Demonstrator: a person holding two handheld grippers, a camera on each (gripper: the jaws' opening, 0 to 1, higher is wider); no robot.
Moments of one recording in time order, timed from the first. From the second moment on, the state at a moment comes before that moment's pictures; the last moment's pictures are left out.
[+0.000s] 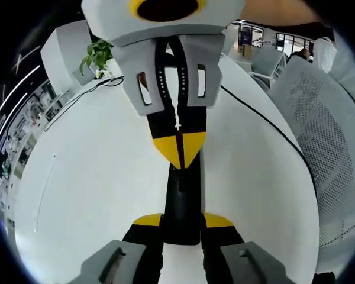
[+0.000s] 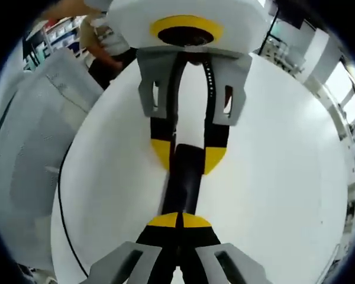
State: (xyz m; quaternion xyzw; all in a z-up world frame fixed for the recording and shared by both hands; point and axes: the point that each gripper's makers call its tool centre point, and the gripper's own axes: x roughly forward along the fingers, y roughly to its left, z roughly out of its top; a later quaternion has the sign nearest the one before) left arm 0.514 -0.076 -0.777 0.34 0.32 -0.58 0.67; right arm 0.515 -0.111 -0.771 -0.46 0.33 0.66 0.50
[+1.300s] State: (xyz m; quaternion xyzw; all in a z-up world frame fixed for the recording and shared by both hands) left arm 0.514 -0.076 -0.778 0.34 0.32 -0.58 0.67; right arm 0.513 -0.111 -0.774 -0.48 0.34 0.65 0.49
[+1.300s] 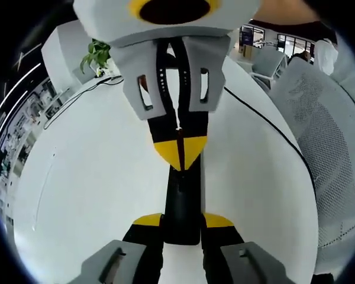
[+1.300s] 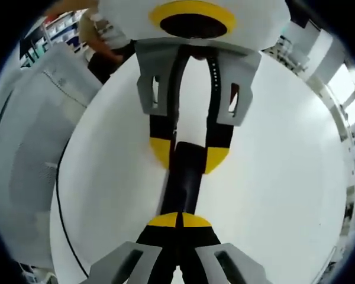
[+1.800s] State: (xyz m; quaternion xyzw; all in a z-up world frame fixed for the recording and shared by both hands) left arm 0.515 -0.076 -0.777 0.34 0.32 -0.58 0.67; right arm 0.514 -0.112 -0.769 -0.46 0.34 0.65 0.51
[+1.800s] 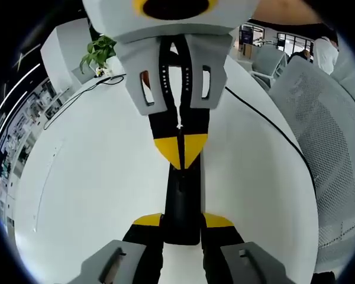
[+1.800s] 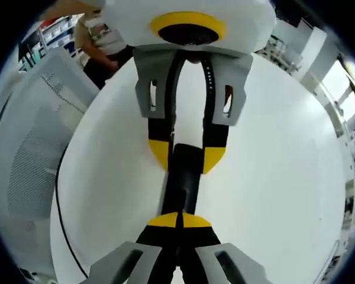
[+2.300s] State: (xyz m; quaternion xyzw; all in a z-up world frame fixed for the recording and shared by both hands) left arm 0.517 -0.076 -0.777 0.34 0.32 -0.57 0.67; right arm 0.524 -0.109 -0.721 -0.47 0.29 0.64 0.53
